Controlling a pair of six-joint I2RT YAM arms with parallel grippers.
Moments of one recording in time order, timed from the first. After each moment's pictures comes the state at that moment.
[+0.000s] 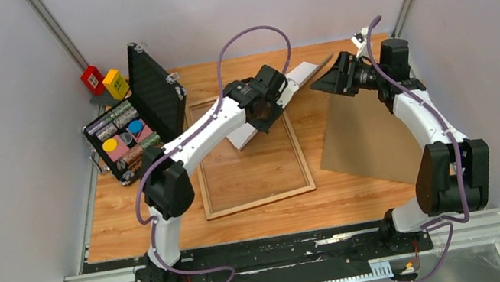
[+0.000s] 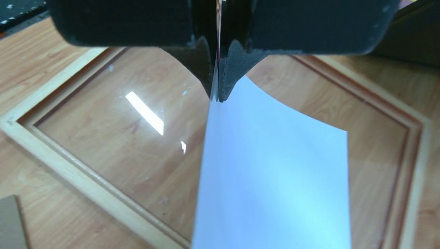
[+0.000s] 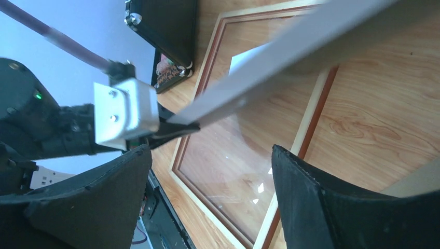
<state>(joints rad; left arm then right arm) -0.81 2.03 1.95 -0.97 -0.13 0.14 -0.08 1.47 1.11 -0.09 -0.96 0.48</state>
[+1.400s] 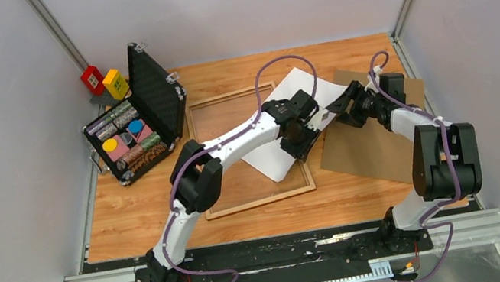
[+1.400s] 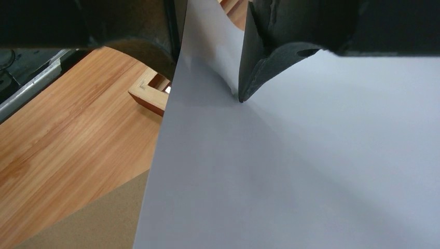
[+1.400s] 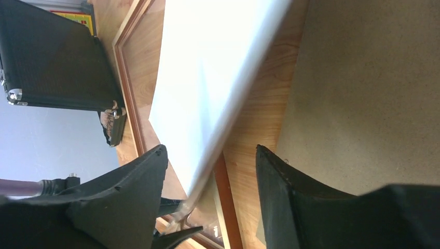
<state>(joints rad) -0.95 2.25 1.97 -0.88 0.16 -0.12 -0.15 1.57 0.83 0.05 -0.67 0.67</state>
